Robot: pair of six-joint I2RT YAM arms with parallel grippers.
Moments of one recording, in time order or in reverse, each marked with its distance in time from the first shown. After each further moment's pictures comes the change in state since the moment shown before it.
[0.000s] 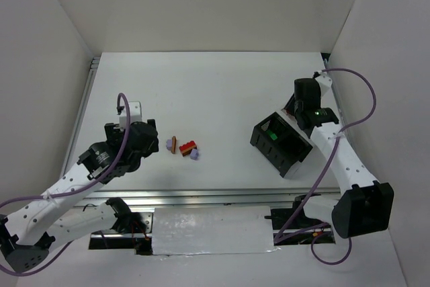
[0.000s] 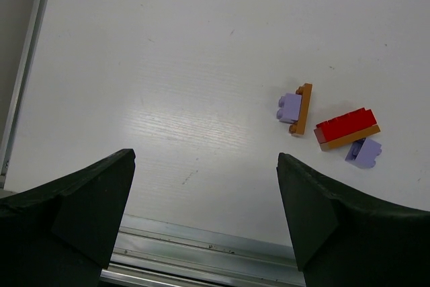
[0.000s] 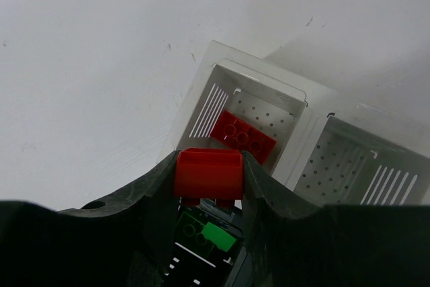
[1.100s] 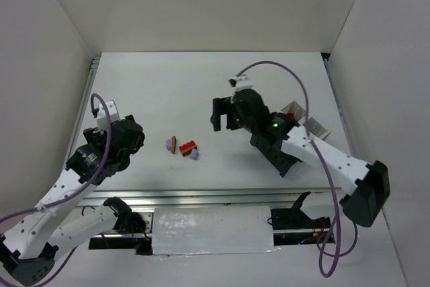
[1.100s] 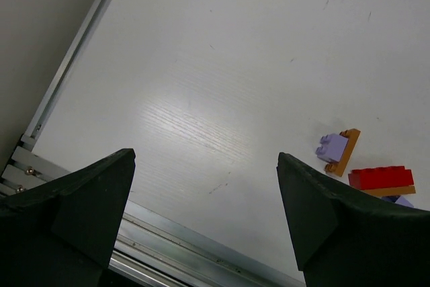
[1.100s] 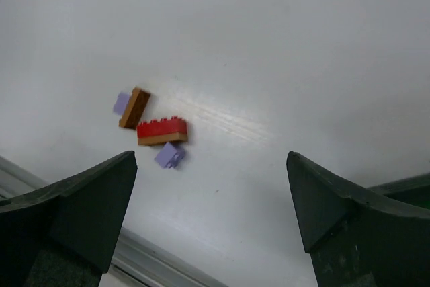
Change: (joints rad) left arm 0.157 -0.045 -0.003 -0.068 -0.059 -0.079; right arm 0.561 0.039 0.114 0.068 -0.177 -0.127
